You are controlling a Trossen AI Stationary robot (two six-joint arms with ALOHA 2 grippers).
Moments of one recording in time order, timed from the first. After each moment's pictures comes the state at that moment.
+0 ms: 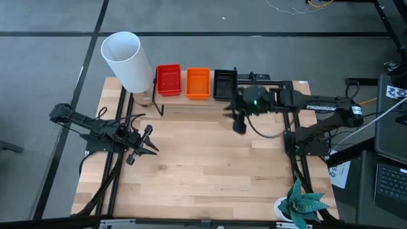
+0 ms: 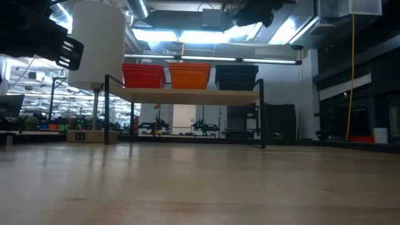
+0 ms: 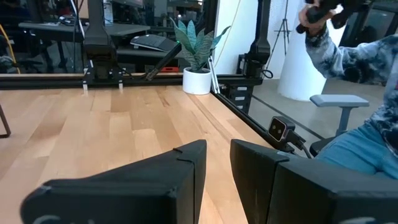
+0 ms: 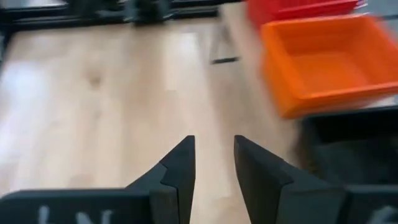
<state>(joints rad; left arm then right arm) -0.31 0.18 0.01 0.22 0.04 -0.10 -0.10 1.33 1.31 -0.63 0.05 0.02</state>
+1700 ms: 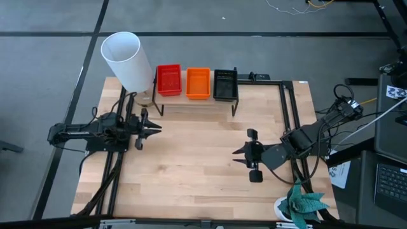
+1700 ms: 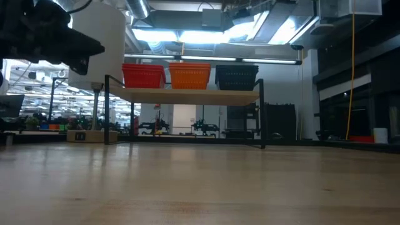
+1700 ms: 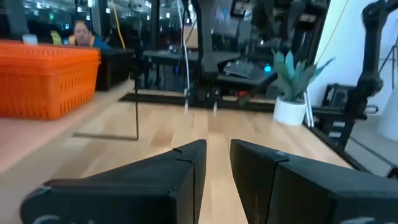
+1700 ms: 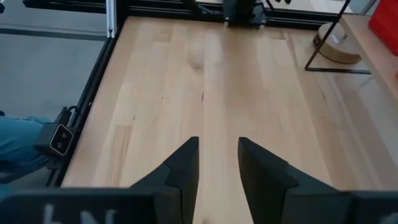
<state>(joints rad) 0.08 0.00 0.01 0.12 0.05 -0.09 0.57 1.30 1.21 -0.60 0.46 0.31</state>
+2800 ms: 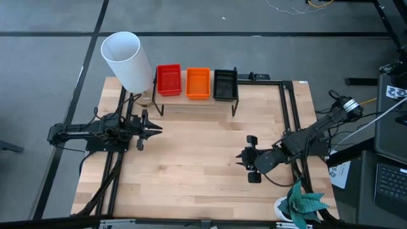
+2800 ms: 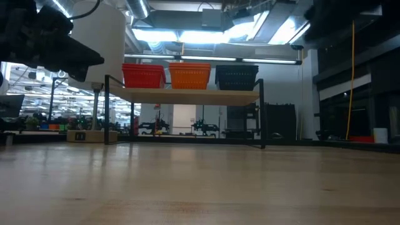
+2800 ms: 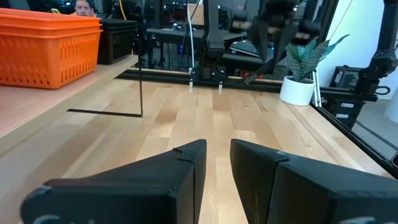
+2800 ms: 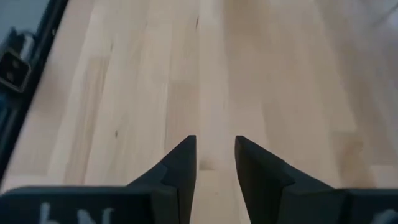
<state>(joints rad) 0.08 0.00 0.01 0.02 0.03 -0.09 0.57 1.30 0.95 -0.53 0.42 0.41</state>
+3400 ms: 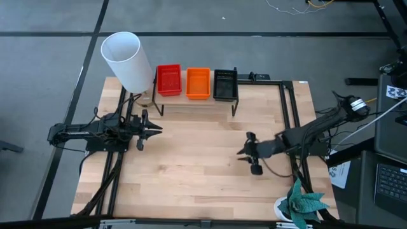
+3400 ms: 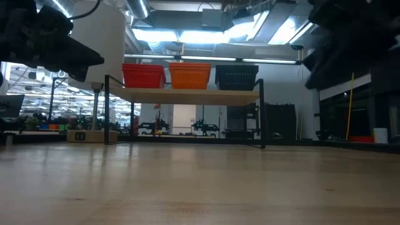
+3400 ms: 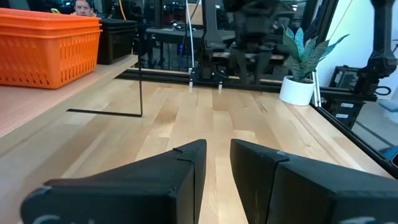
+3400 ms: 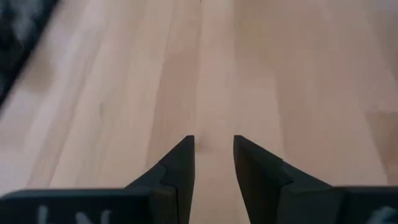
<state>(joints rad) 0.08 0.00 0.01 0.02 0.03 -0.09 0.43 1.19 0.58 -0.14 0.21 0.28</state>
